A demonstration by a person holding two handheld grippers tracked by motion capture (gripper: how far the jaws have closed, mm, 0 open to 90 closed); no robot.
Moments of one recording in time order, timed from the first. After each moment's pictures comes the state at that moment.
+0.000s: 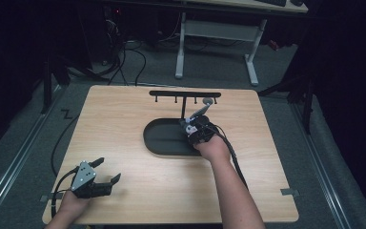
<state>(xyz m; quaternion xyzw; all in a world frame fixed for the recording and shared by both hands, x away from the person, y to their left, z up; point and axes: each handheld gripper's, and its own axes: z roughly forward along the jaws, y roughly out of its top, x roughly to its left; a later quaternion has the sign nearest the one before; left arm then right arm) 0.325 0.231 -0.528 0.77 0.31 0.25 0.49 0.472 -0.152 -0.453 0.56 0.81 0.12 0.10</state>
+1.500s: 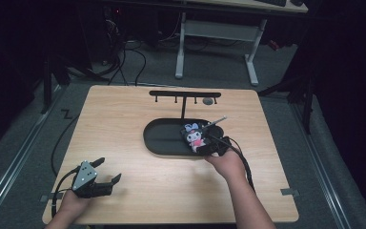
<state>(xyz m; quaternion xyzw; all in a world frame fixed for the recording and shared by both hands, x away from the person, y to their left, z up) 0.326 0.229 -0.528 0.78 0.31 0.25 0.49 0.414 -0.184 -0.439 0.55 0.80 0.18 0.14</state>
